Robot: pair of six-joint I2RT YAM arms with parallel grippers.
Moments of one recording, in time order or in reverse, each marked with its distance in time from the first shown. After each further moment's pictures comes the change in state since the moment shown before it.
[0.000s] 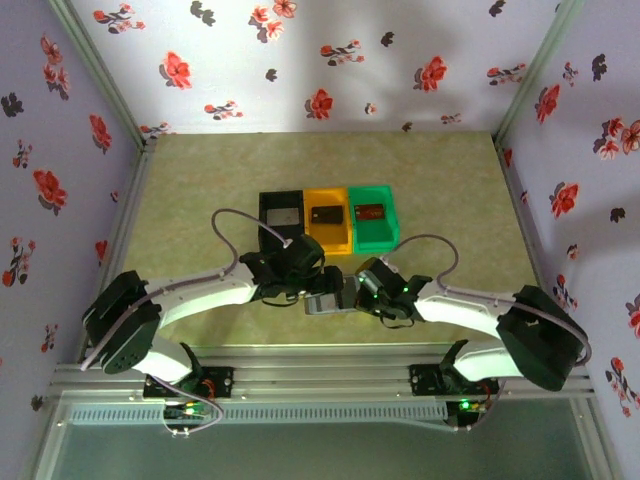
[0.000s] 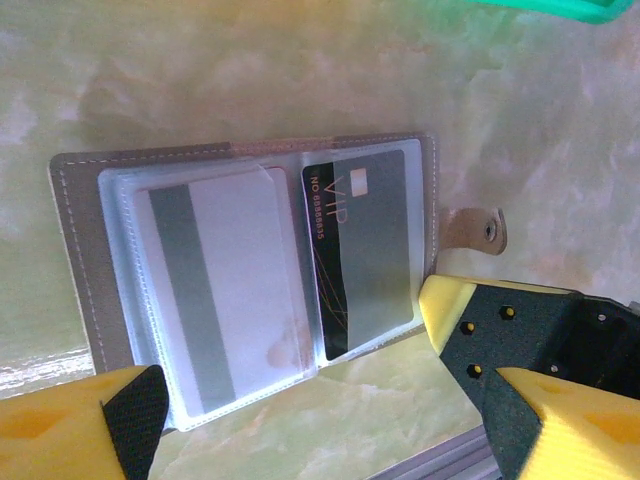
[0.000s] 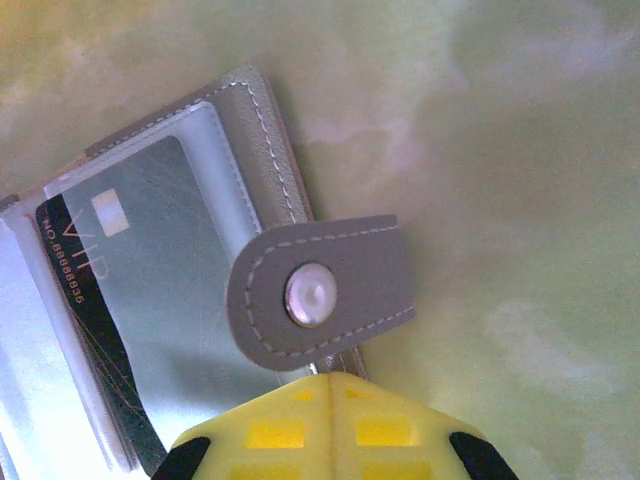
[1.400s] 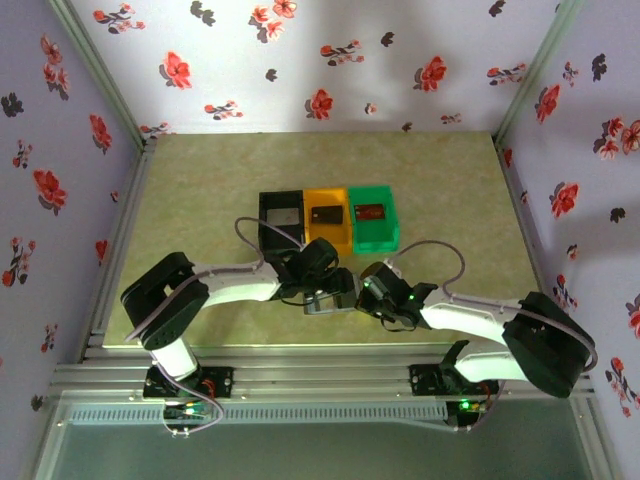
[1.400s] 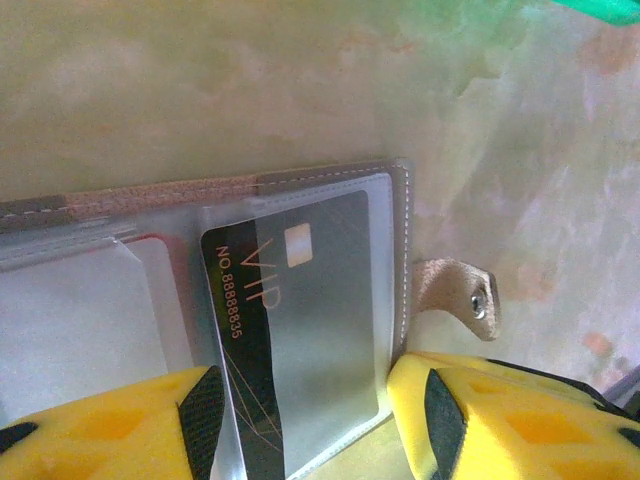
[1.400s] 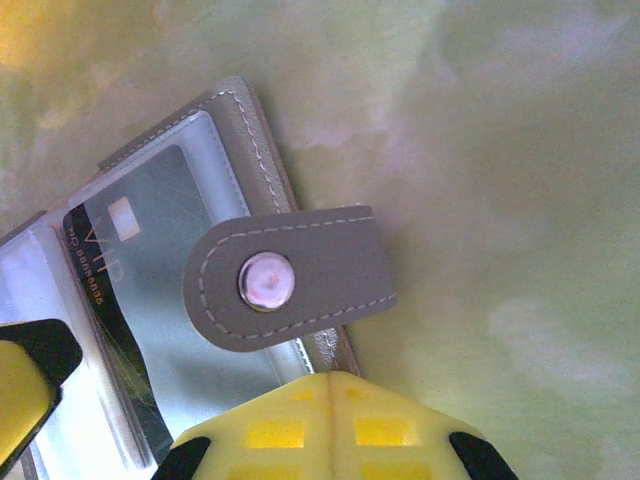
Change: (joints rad) left arm 0.000 0.219 -0.003 0.287 0.071 -0.058; right arm 0.002 -0.059 -0.079 0.093 0.007 0.052
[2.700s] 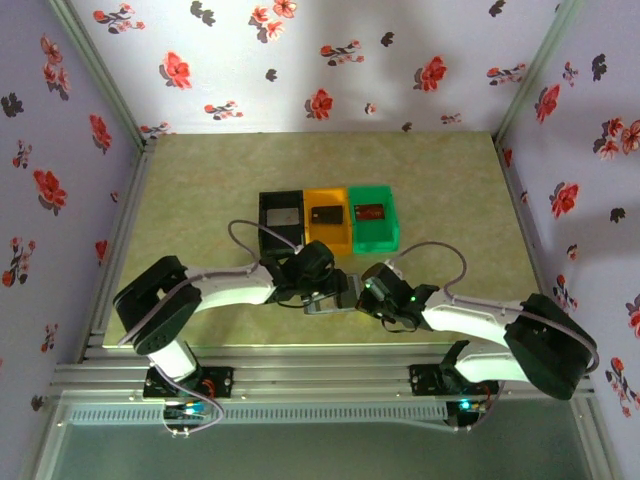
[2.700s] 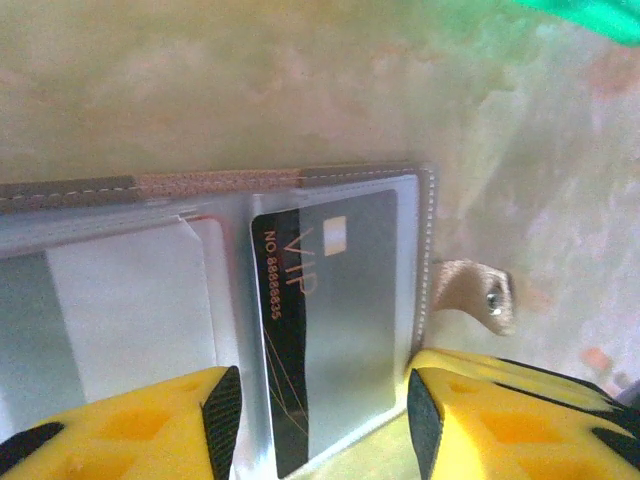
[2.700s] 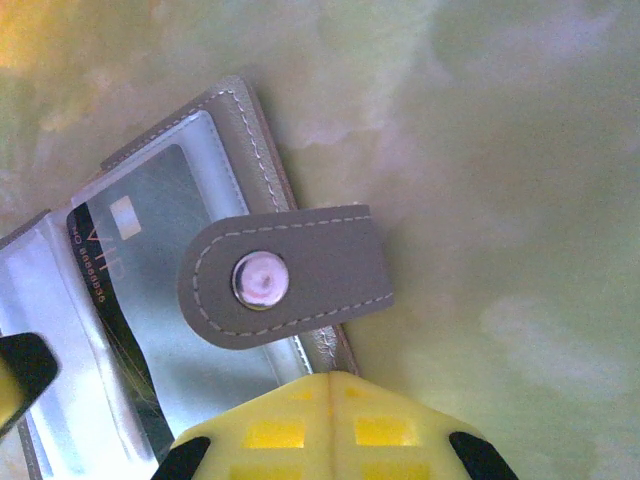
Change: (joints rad) left arm -0.006 -0.059 -0.042 -0.005 -0.042 -0.036; right arm 0.000 -0.015 -0.018 0.018 0.000 0.007
